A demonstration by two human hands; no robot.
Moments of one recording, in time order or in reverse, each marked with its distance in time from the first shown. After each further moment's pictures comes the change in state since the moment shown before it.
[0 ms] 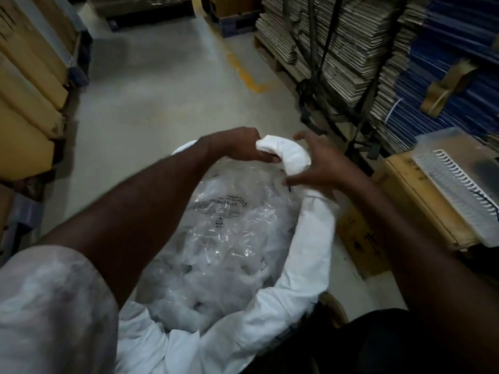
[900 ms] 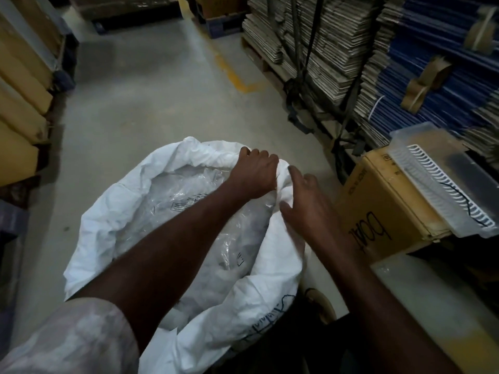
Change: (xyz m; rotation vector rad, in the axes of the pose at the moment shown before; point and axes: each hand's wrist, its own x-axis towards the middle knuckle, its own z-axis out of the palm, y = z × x) left_hand 0.012 0.074 0.103 0.401 0.632 0.114; right_hand -0.076 0.024 0.057 -0.112 0.164 0.109
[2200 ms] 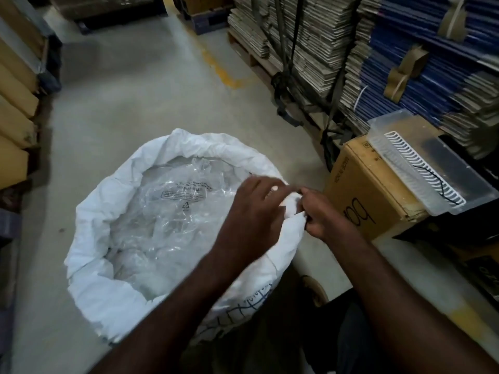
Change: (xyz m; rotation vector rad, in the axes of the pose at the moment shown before) left_hand -0.101 0.095 -0.101 -0.593 0.276 -0.095; right_hand 0.001 0.052 0.007 1.178 -0.141 0.691
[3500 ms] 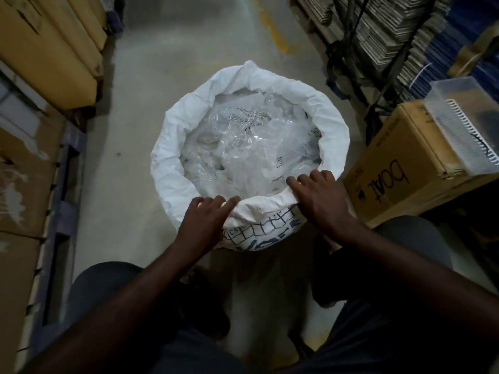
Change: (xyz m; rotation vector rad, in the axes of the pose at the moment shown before) left_hand -0.275 -0.042 -0.097 0.499 -0.533 -0.354; right_hand -0.120 0.124 0.027 -1.744 -0.031 -1.372
